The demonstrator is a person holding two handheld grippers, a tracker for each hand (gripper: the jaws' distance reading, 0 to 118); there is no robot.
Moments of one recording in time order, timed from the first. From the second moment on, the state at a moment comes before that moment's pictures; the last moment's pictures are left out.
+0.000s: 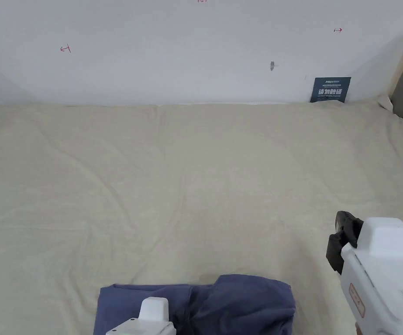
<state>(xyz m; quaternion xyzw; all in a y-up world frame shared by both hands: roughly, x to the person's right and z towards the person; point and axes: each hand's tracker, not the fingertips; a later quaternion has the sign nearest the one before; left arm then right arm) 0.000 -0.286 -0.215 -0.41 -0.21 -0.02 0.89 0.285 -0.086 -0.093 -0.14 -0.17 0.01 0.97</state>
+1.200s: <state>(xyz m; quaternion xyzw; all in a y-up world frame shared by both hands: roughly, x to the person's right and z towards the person) -0.193 -0.288 -0.293 -0.51 -0.22 0.27 0.78 0.258 -0.088 -0.112 -0.15 -0.15 0.02 0.98</state>
